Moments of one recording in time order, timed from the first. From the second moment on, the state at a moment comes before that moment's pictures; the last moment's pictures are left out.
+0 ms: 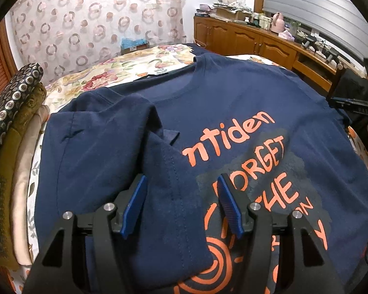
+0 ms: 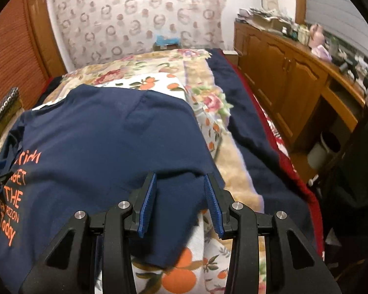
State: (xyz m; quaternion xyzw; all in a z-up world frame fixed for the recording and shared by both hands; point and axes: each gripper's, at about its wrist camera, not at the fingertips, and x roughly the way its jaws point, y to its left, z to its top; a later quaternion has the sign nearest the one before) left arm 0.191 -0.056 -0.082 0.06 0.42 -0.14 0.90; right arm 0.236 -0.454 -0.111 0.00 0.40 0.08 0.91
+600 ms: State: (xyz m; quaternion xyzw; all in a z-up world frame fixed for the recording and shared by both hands) left arm 0.196 -0.048 -0.084 0.06 0.42 -0.13 0.90; right arm 0.215 -0.454 -0.114 -0.02 0.38 0.10 0.92
